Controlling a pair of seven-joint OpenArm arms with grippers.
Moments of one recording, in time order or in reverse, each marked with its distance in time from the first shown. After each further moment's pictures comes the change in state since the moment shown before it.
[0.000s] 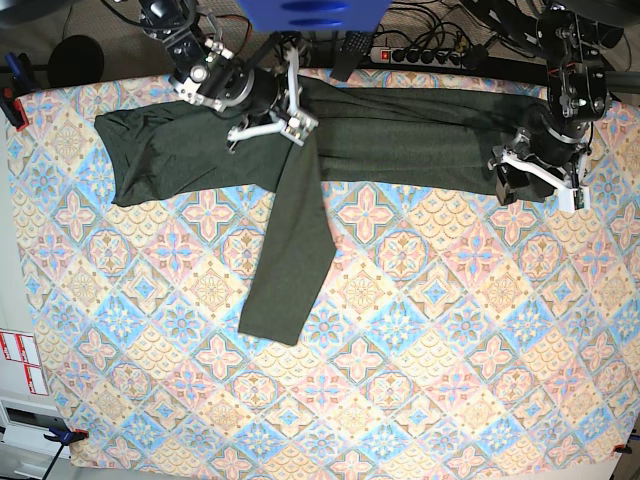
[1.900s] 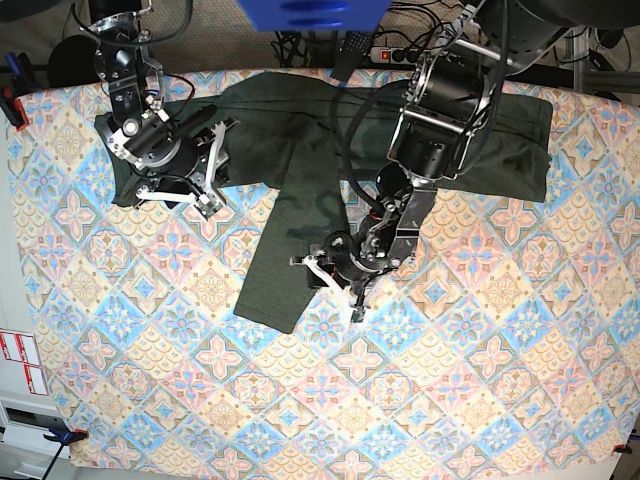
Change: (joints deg) left arm -49.3 26.4 33.1 -61.9 14.3 -0.7 -11.6; right arm 6.7 1.2 20.0 -0.1 0.4 -0.4 -5.6
